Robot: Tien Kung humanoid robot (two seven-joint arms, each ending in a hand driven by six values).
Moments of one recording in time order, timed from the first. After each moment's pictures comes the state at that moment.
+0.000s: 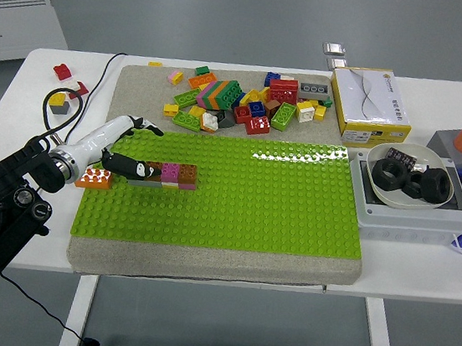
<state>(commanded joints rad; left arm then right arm) -0.37 0.24 -1.16 -1.29 1.82 -0.13 0.14 0.14 -0.10 2.27 0.19 -2.27 0.01 -0.12</state>
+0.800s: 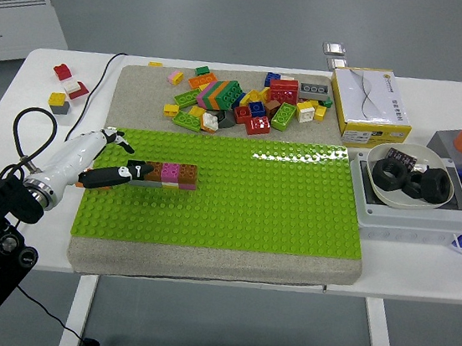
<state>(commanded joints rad) -0.22 0.26 -1.17 -1.40 2.02 -0.03 0.16 0.13 -0.11 2.27 0.19 -2.27 0.01 -0.12</state>
